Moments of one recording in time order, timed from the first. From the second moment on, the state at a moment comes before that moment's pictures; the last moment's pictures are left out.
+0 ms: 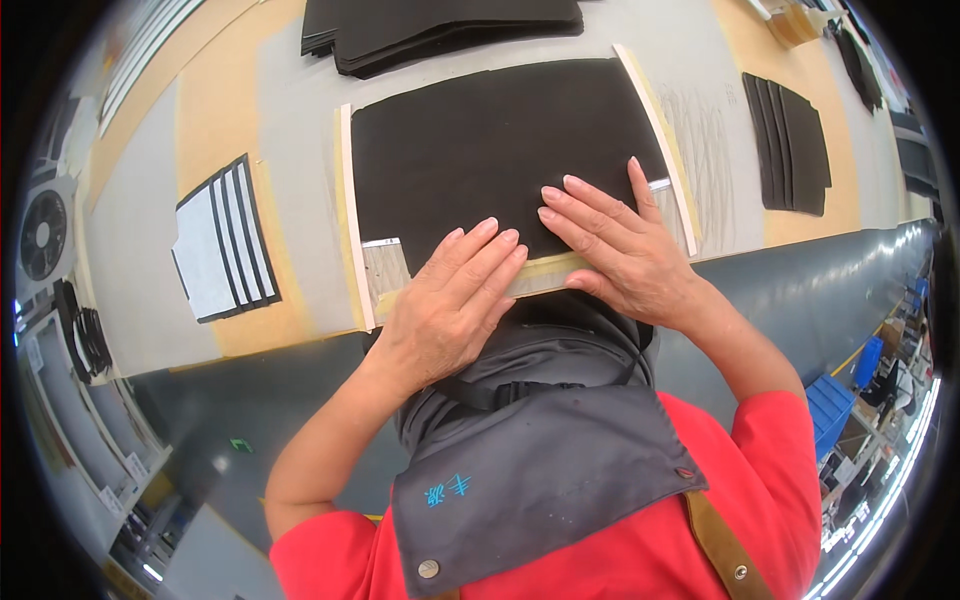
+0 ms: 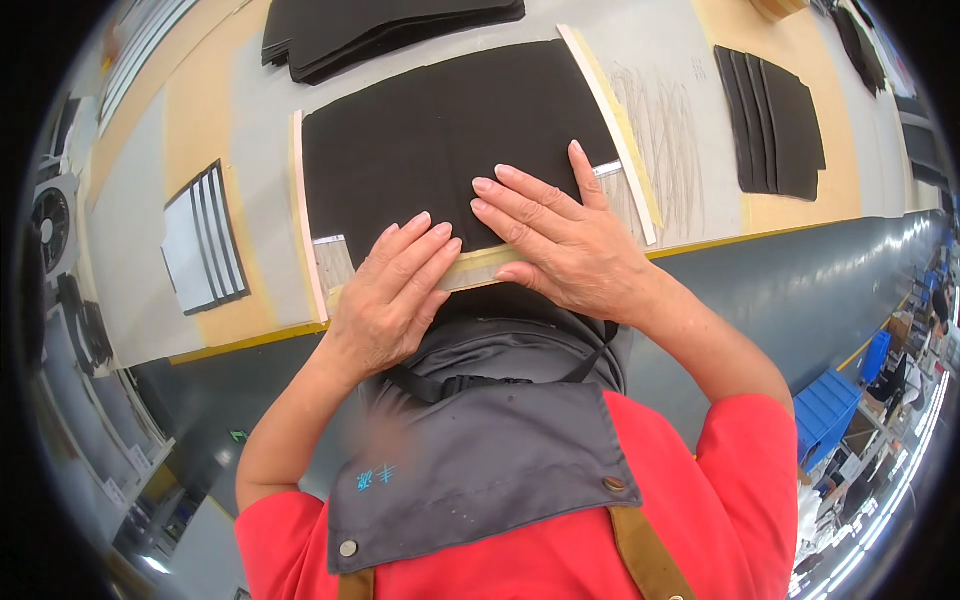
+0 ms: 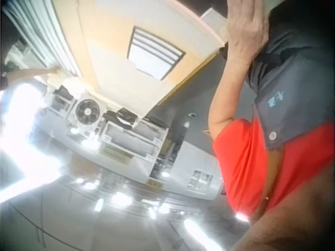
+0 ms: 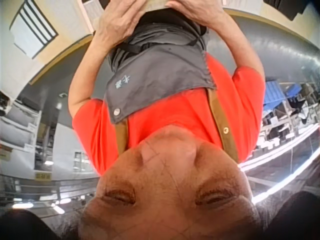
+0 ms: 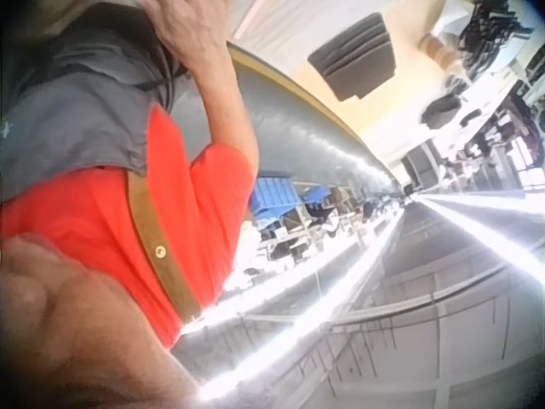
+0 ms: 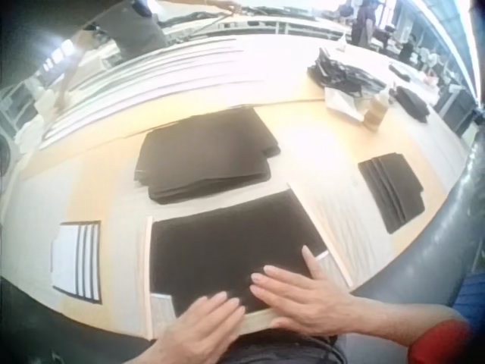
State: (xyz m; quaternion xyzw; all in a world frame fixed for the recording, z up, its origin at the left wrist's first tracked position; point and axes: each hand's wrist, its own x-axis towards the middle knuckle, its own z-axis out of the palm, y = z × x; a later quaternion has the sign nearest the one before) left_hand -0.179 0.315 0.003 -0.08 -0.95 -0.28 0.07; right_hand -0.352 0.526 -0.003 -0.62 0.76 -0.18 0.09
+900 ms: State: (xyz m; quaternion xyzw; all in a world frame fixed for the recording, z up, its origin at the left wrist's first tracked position) left_hand -0.172 0.343 -0.014 -0.07 -0.98 -0.20 0.07; right_hand -0.422 0.440 -0.001 -0.66 0.75 -0.08 0.04
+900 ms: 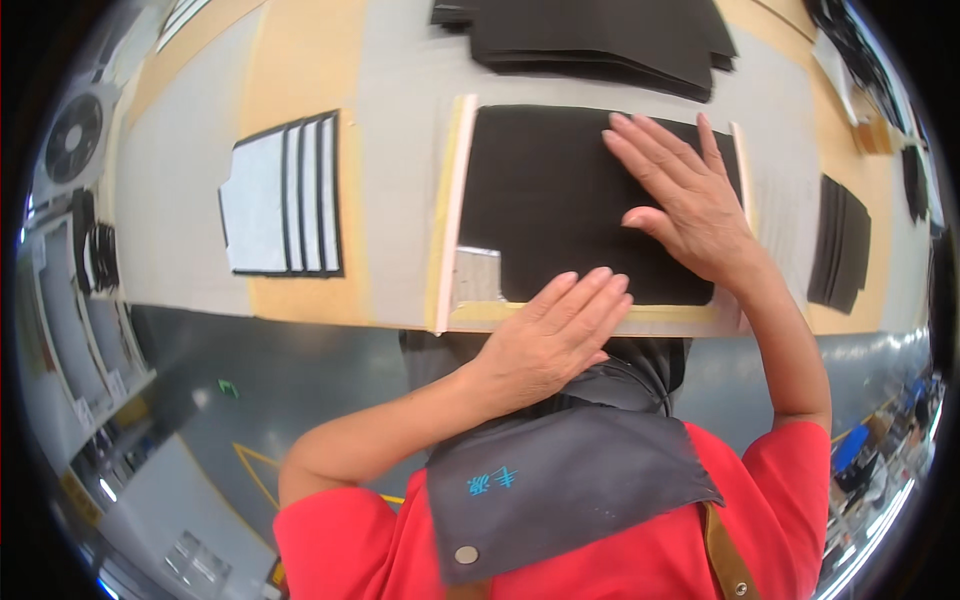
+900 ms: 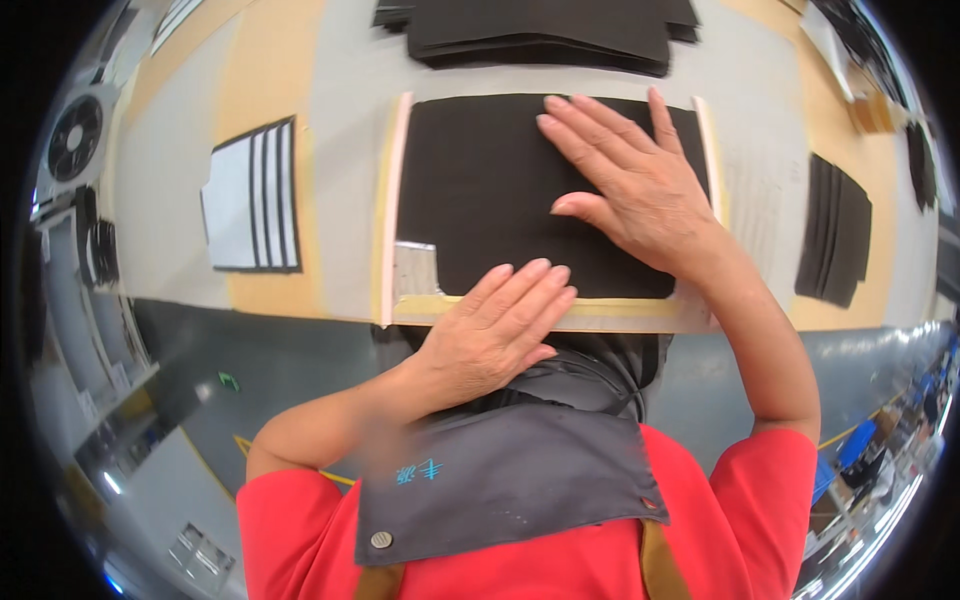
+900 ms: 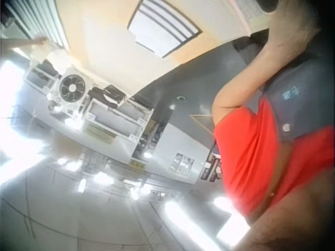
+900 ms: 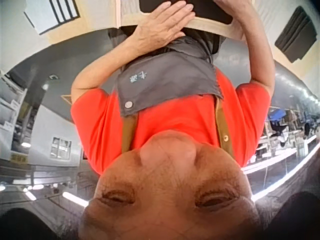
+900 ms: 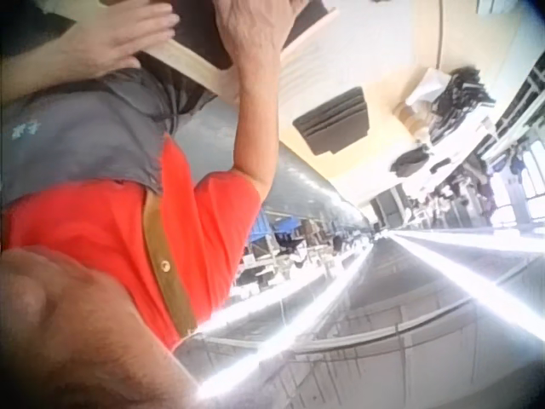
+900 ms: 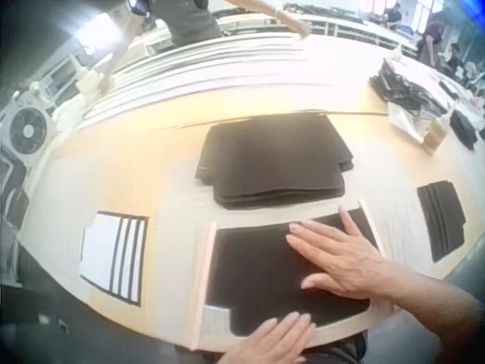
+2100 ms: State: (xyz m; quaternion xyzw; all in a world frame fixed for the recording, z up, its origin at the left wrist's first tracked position) left_hand -0.176 0.319 0.000 -0.05 -0.96 -0.26 0.08; right_hand -0.419 0.440 -0.020 -0.65 0.75 -0.13 0.00
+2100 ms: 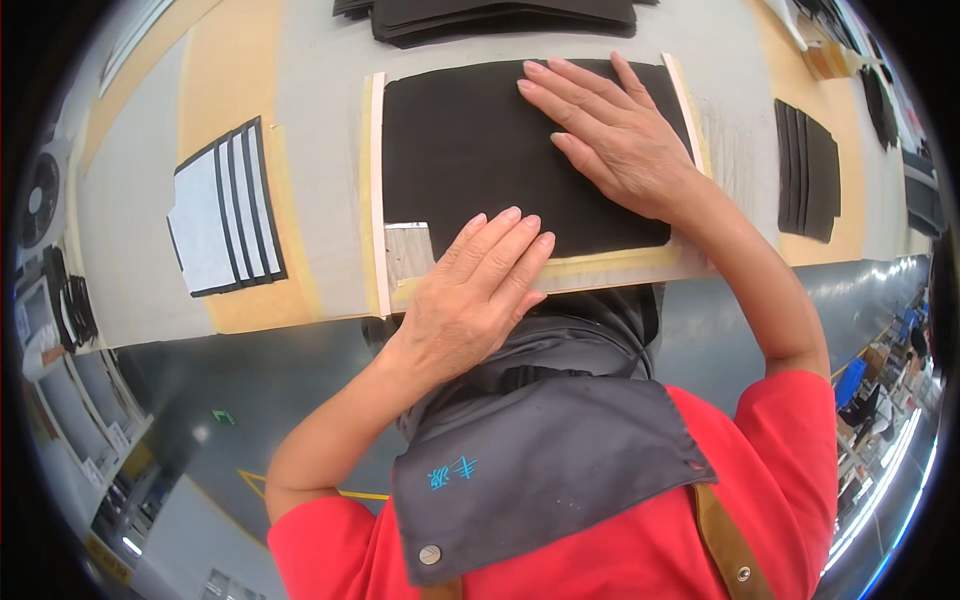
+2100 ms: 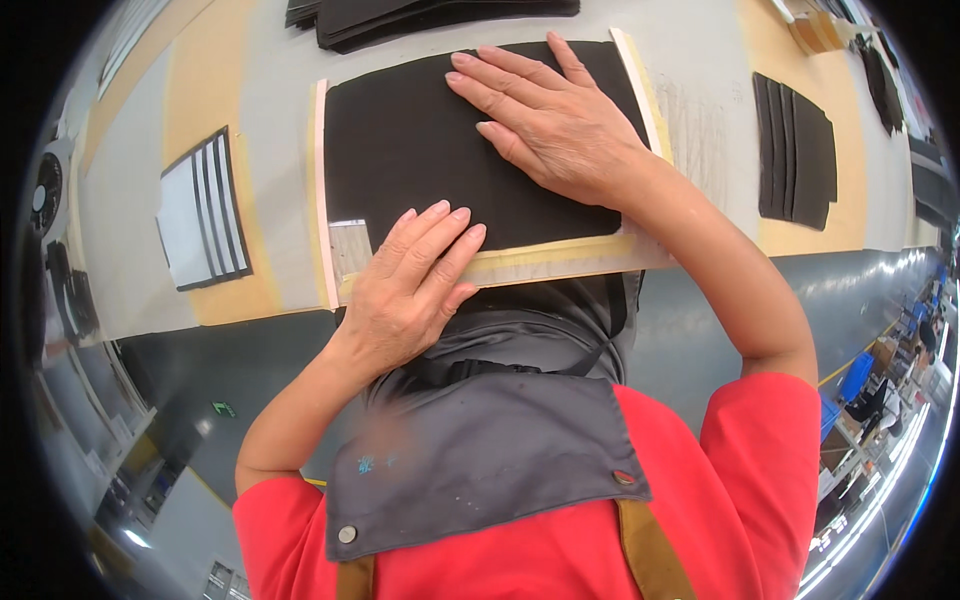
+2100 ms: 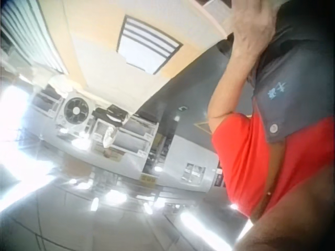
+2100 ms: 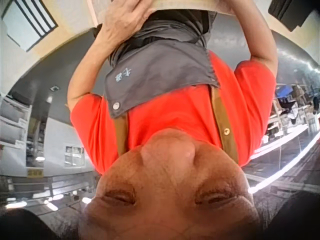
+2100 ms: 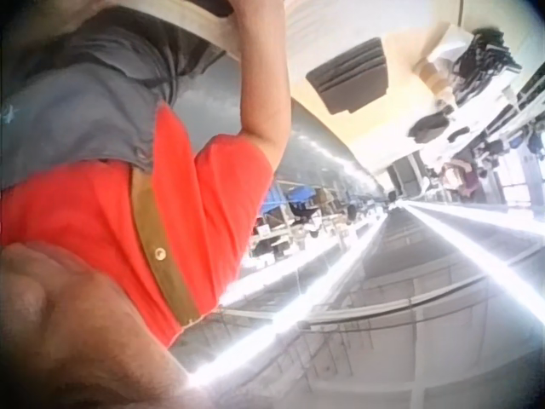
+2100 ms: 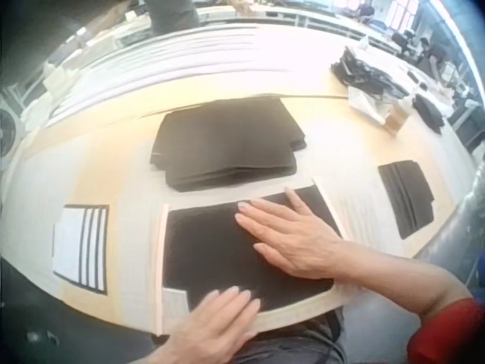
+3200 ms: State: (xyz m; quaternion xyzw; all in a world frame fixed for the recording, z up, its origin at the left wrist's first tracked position) left_hand -0.285 0.260 -0.020 0.00 -0.95 -0.26 0.19; right_hand -0.414 0.442 -0.016 -0.66 0.71 -0.25 -0.04
